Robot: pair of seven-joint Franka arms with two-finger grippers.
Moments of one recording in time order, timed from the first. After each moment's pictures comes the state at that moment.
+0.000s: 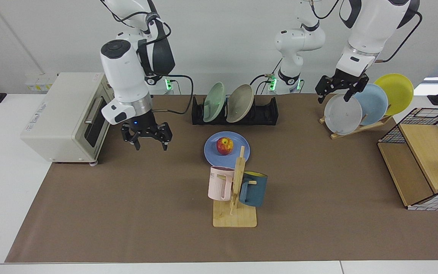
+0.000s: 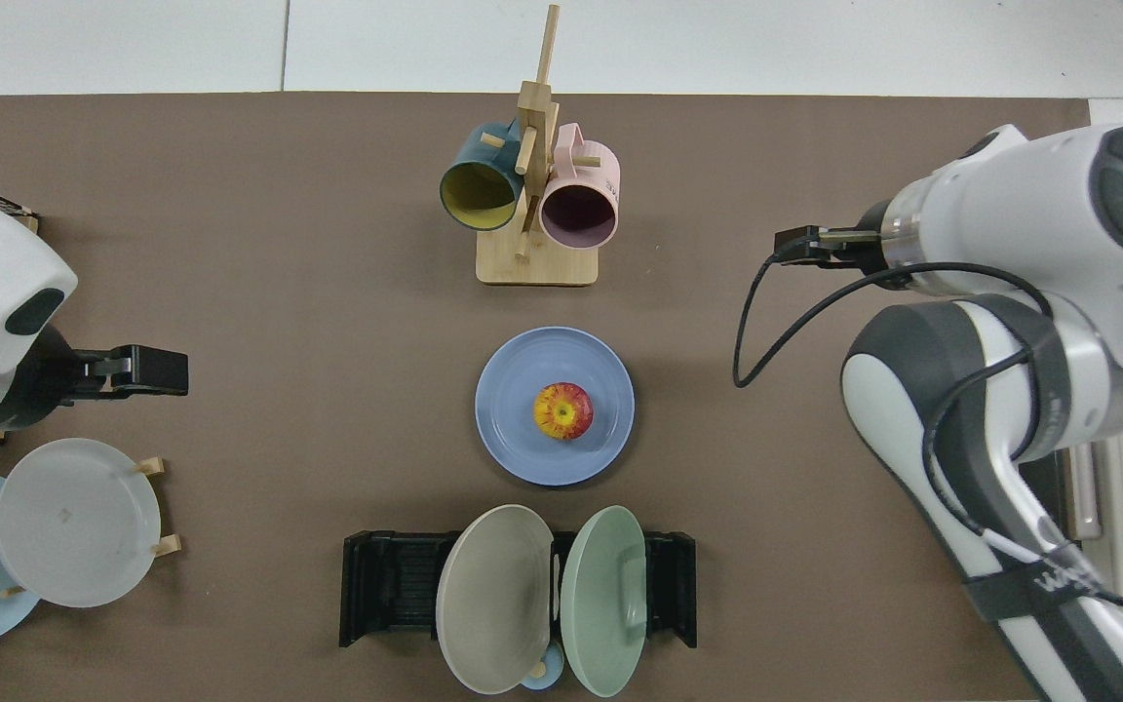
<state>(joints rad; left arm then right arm) 0.06 -0.15 -0.15 -1.80 -0.03 1.68 -0.14 0.33 0.15 -0.18 -1.74 0.05 2.09 0.19</state>
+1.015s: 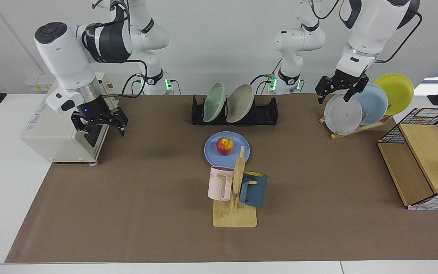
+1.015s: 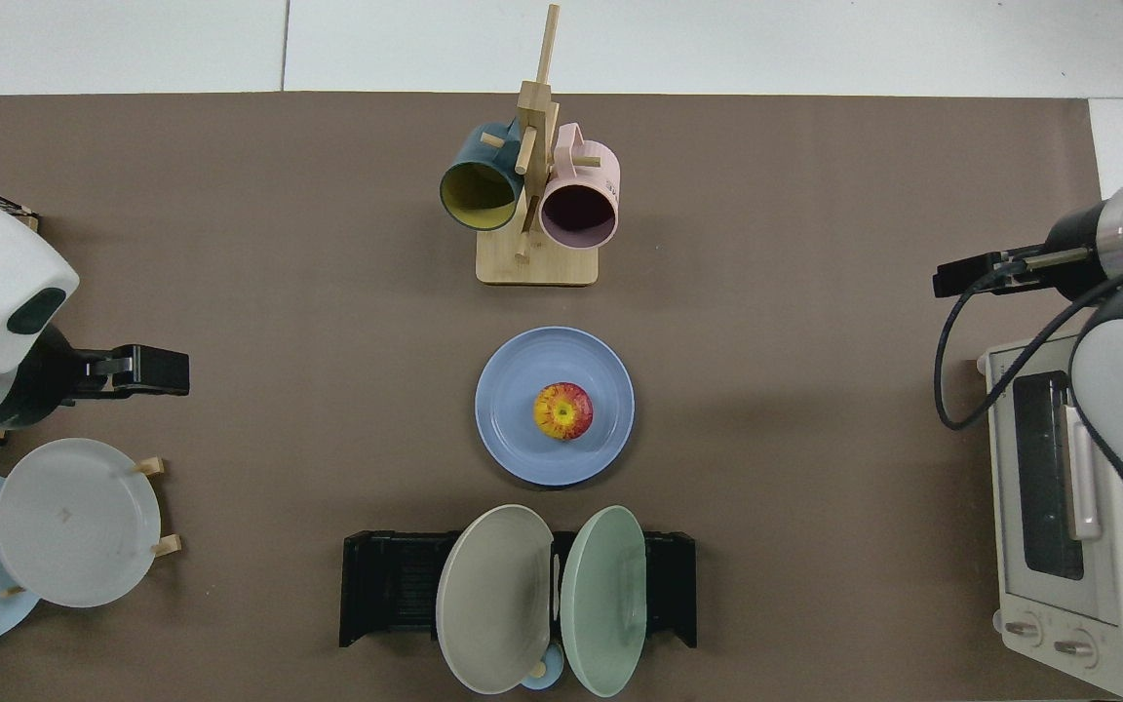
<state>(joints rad) 0.06 -0.15 -0.15 -1.80 -0.03 1.68 -0.14 0.16 0.06 -0.17 -1.69 0.05 1.85 -0.11</state>
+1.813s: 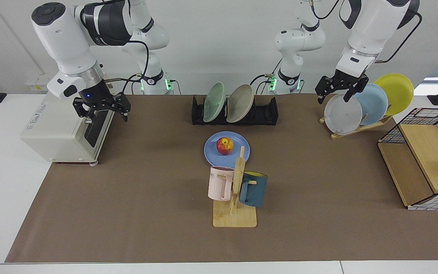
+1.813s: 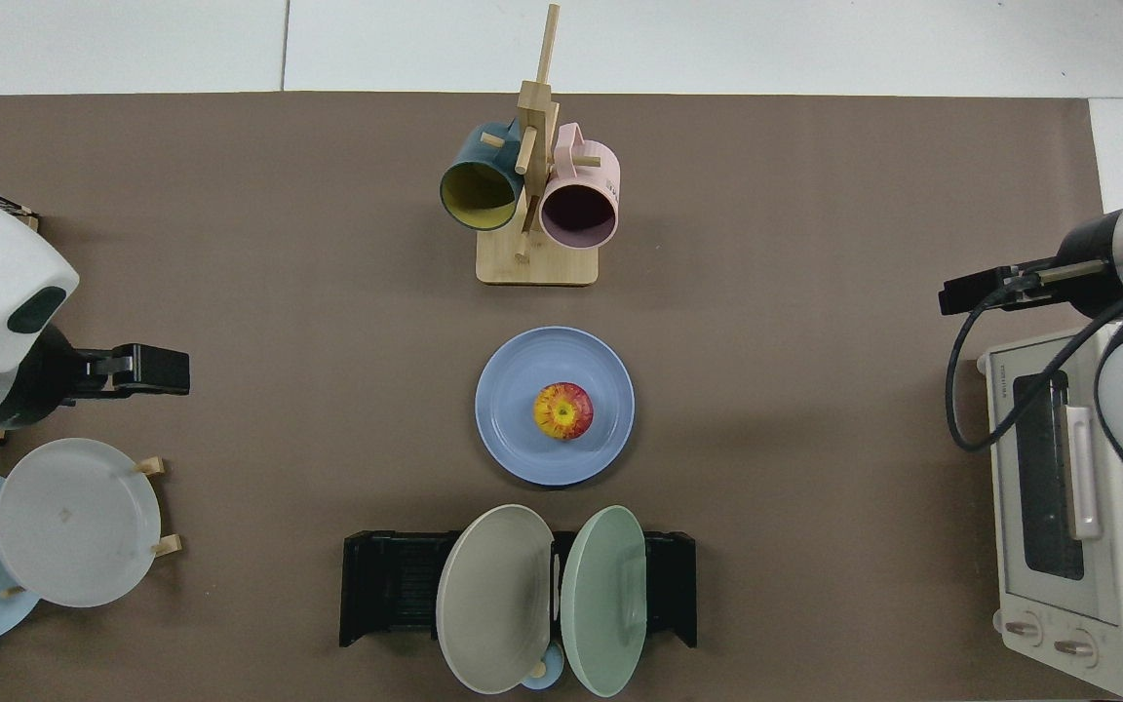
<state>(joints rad) 0.06 -0.15 -0.15 -1.80 -0.03 1.68 -0.14 0.18 0.02 -0.18 -1.68 0.05 1.76 -0.10</state>
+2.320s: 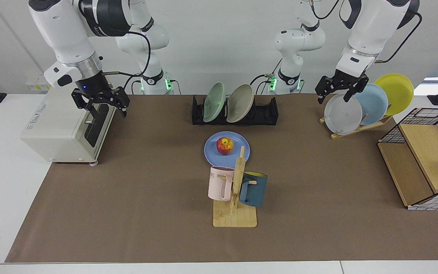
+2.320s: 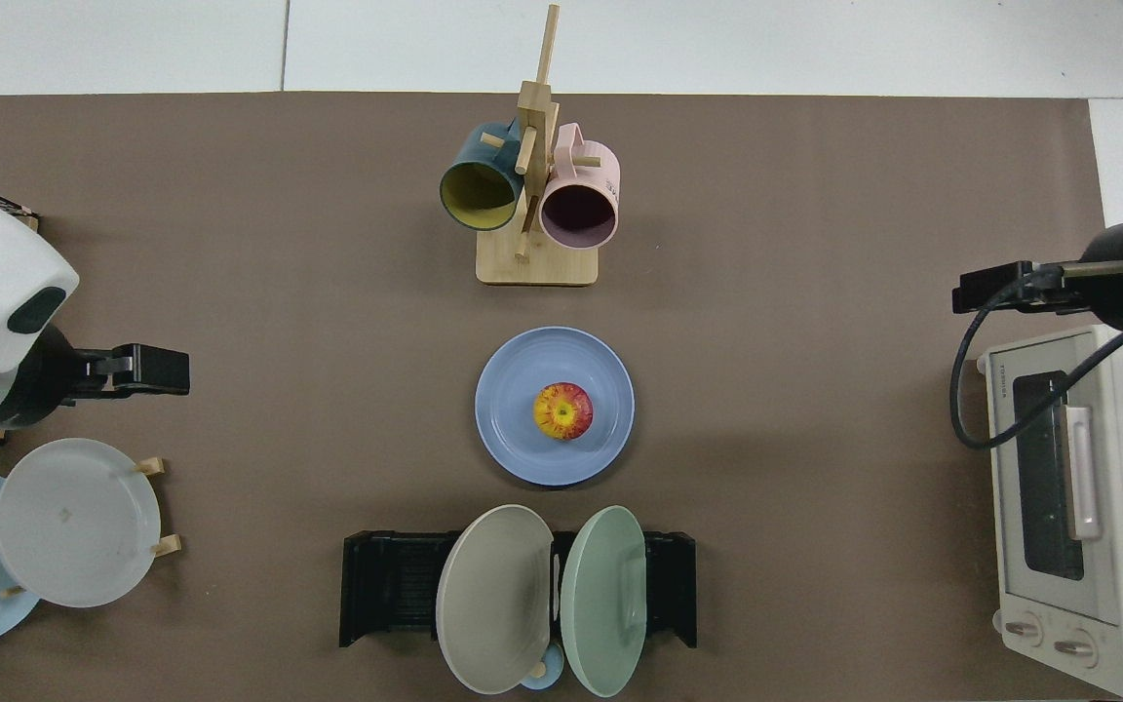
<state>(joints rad) 0.06 -0.14 -0.15 -1.80 -0.03 1.68 -0.14 0.18 -0.01 -0.17 -1.68 0.05 1.76 0.04</state>
